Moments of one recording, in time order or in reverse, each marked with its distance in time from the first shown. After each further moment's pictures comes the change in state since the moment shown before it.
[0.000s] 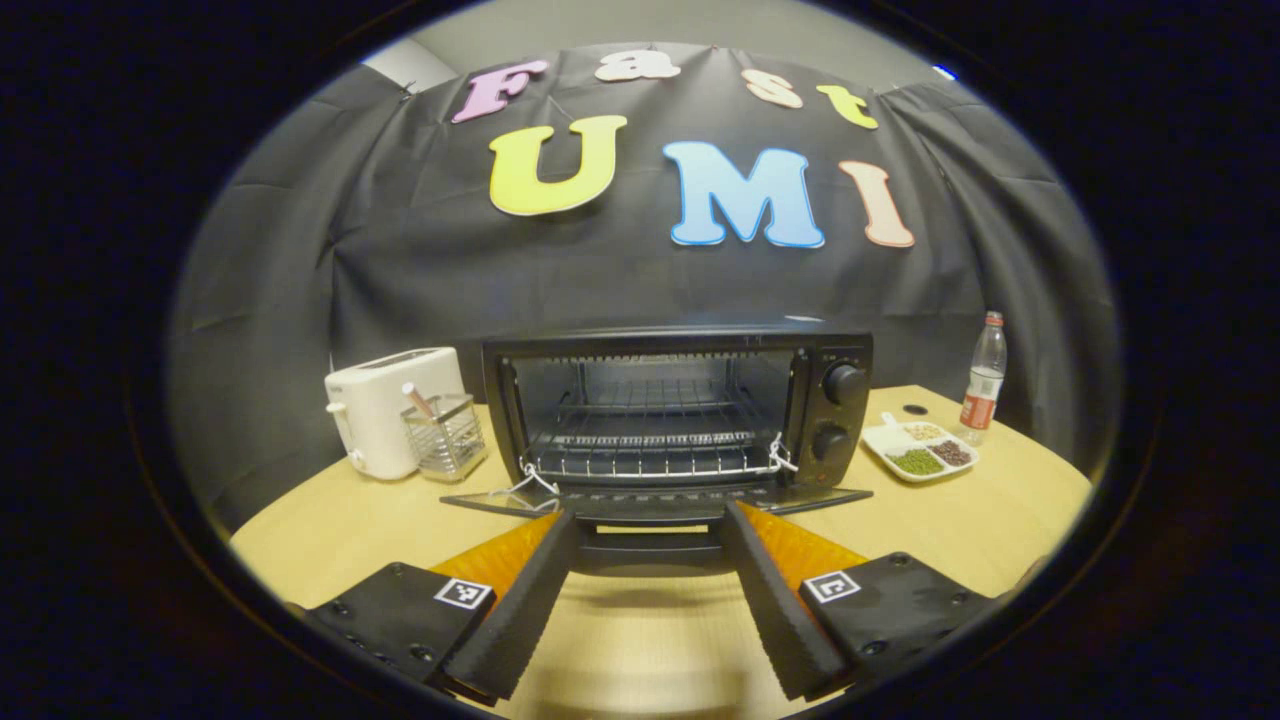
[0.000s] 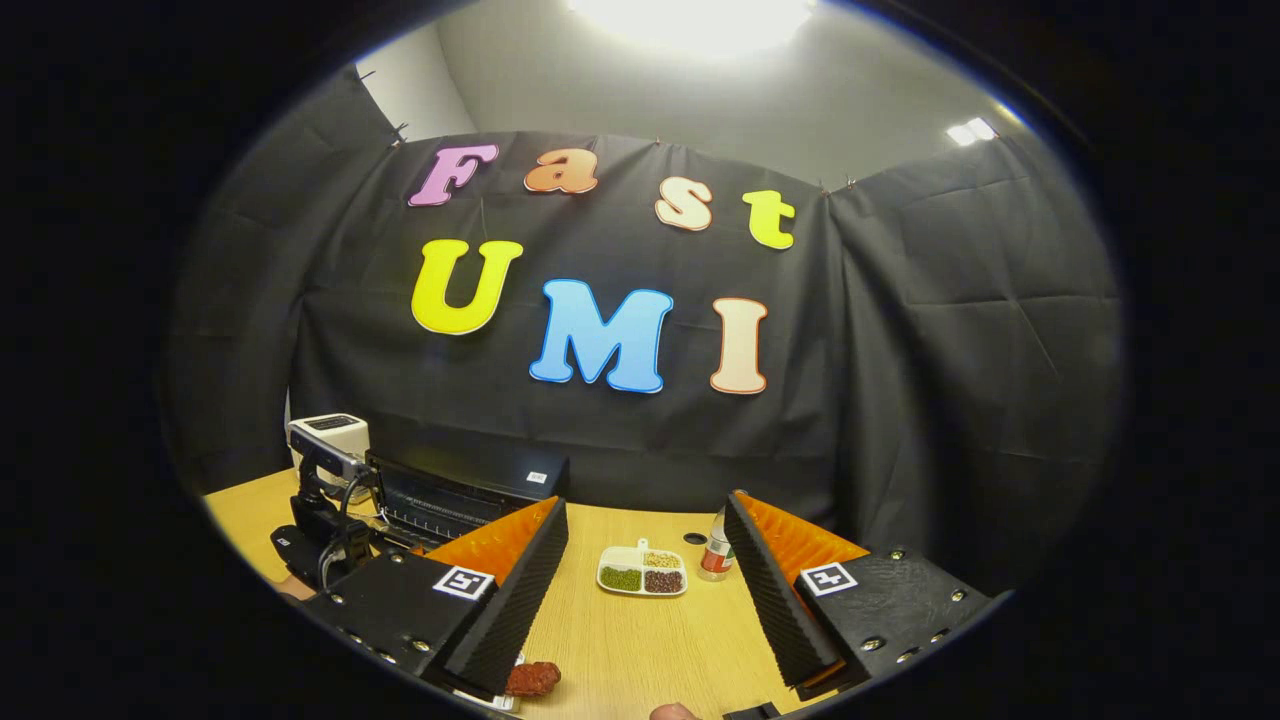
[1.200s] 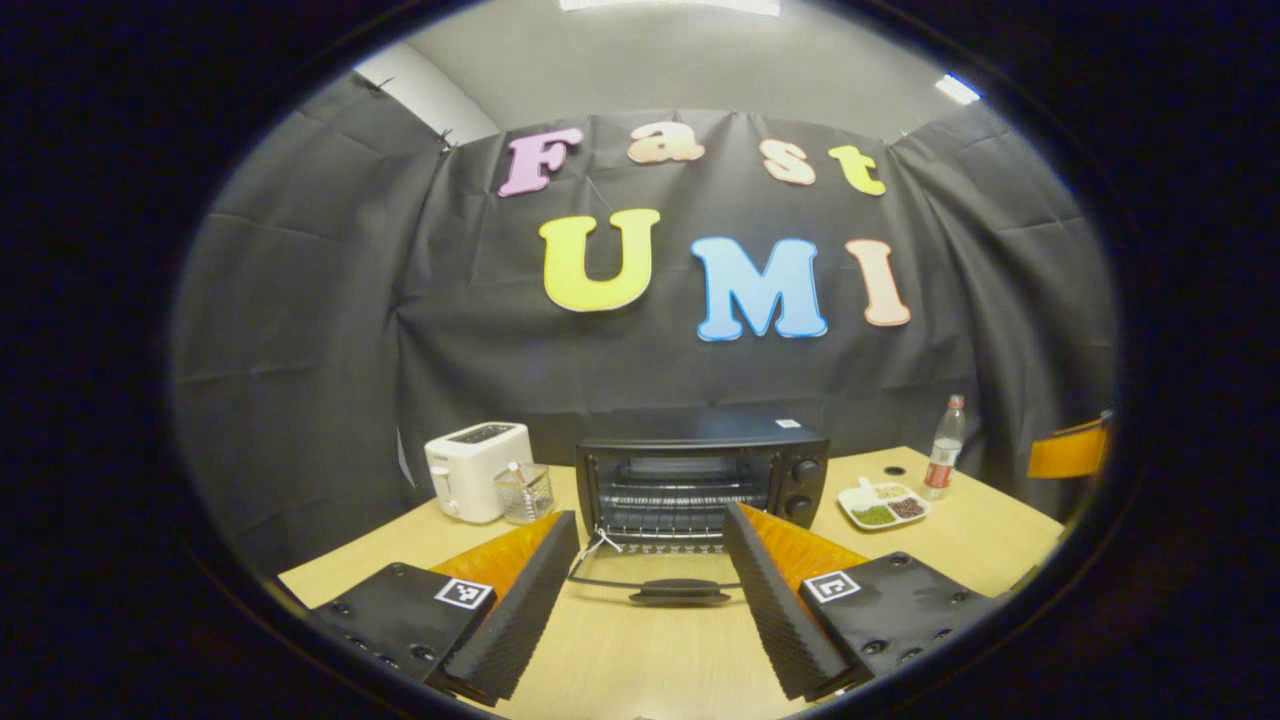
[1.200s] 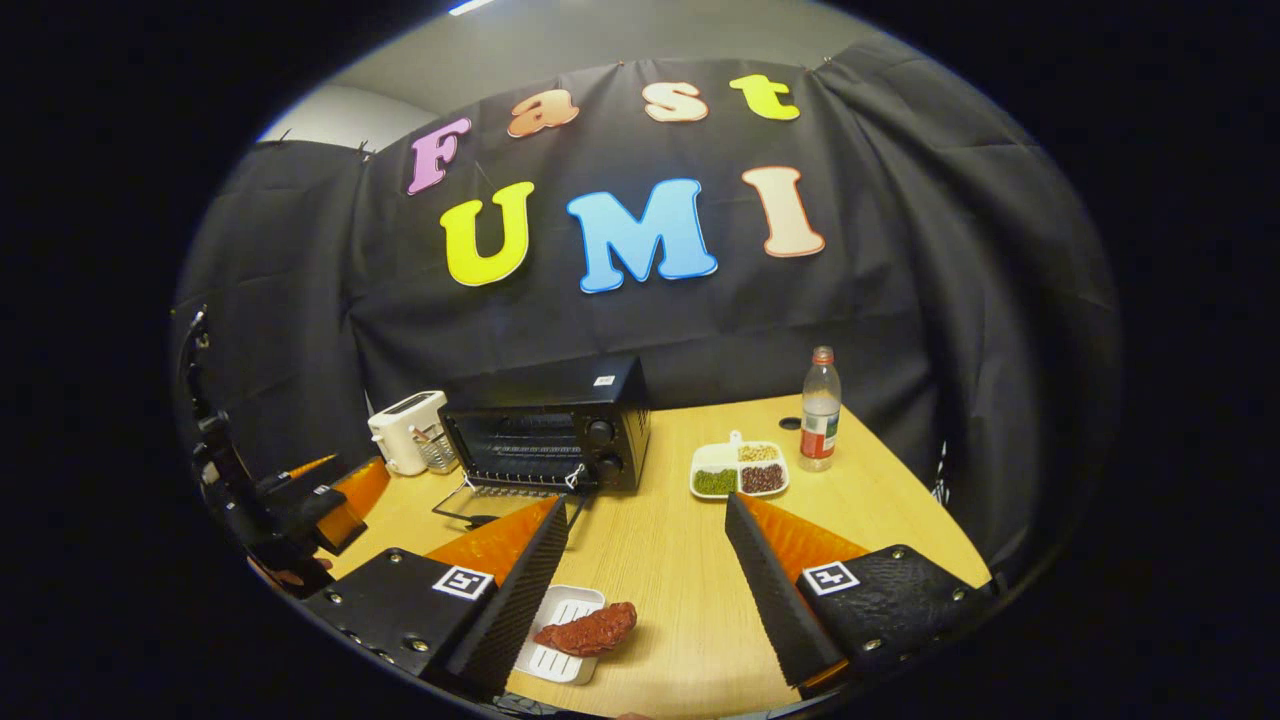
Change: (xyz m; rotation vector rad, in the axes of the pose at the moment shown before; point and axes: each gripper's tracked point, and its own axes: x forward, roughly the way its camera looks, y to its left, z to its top) left arm -0.183 0.030 0.116 -0.008 -0.214 0.085; right arm 0.002 0.032 -0.115 0.295 0.312 0.277
